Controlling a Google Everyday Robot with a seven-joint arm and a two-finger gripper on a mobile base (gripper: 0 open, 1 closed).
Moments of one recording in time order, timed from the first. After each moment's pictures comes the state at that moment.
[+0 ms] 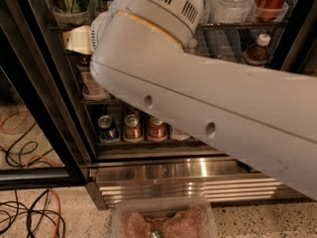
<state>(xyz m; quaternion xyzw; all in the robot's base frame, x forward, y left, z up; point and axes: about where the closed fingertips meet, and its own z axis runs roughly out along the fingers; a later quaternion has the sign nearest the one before) 0.564 0.090 1.015 -0.09 0.83 0.14 0.53</state>
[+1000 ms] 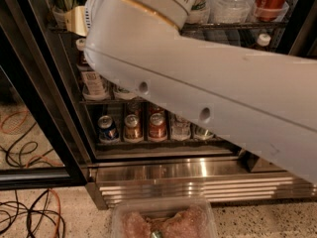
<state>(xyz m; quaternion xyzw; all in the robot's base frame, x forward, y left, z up) 0.578 0.096 1.052 -0.12 0.80 0.12 0.58</state>
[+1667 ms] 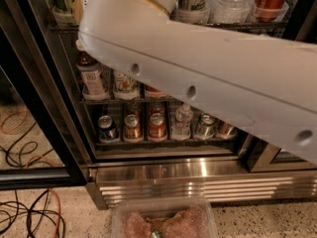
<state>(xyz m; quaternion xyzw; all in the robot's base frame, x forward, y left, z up) 0.602 0.096 1.064 -0.12 0.79 0.09 0.59</state>
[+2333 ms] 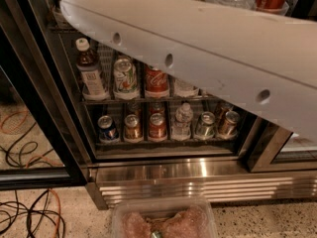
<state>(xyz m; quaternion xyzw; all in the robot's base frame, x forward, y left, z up) 0.633 0.103 1.087 -0.12 0.79 0.07 0.60</state>
